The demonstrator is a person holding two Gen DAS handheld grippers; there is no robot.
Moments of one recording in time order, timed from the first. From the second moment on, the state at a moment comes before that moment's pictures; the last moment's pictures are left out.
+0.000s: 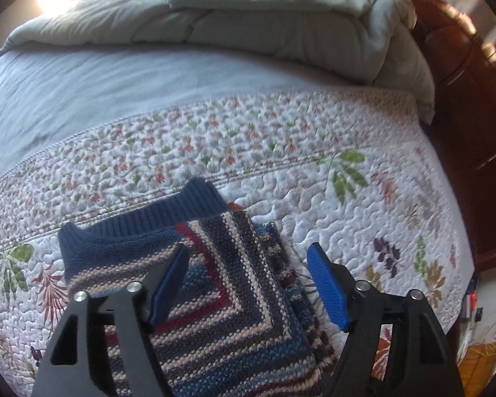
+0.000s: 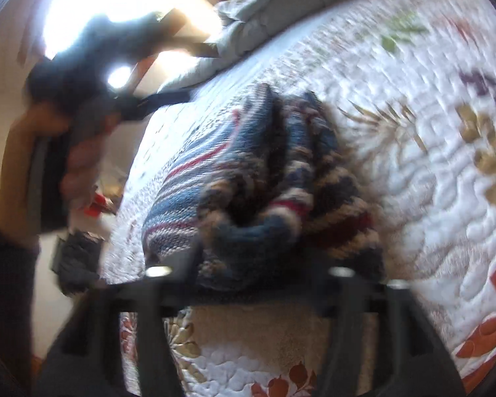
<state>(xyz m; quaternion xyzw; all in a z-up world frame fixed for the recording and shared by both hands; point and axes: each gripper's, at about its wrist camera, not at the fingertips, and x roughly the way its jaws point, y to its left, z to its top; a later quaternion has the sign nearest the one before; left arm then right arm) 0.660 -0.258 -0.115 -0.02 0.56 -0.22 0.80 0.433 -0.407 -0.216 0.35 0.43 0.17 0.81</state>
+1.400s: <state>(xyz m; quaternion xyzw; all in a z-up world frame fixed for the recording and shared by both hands) 0.490 -0.153 -0.183 -0.10 0.54 -0.34 0.76 0.456 -0.477 -0.197 0.40 0.42 0.20 0.79</state>
